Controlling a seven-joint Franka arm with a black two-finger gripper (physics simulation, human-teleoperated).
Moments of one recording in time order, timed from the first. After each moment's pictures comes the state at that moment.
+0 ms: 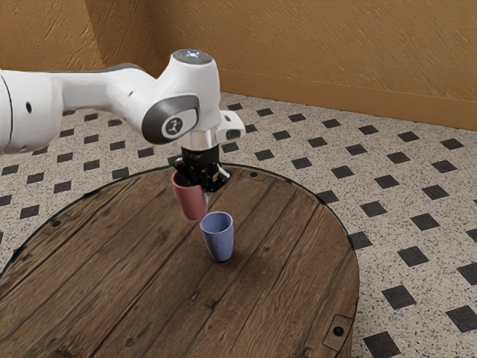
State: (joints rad) arm 0.02 0.18 -0.26 -1.82 0.22 2.00 -0.39
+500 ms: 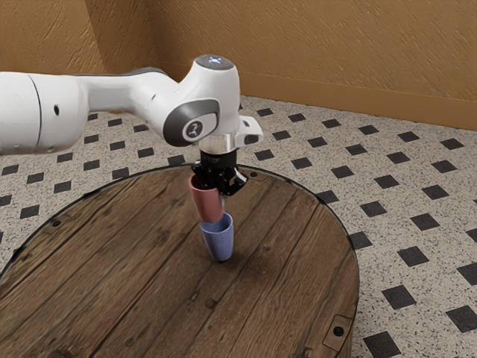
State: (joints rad) arm 0.00 0.30 -0.27 -1.71 0.24 1.99 -0.39
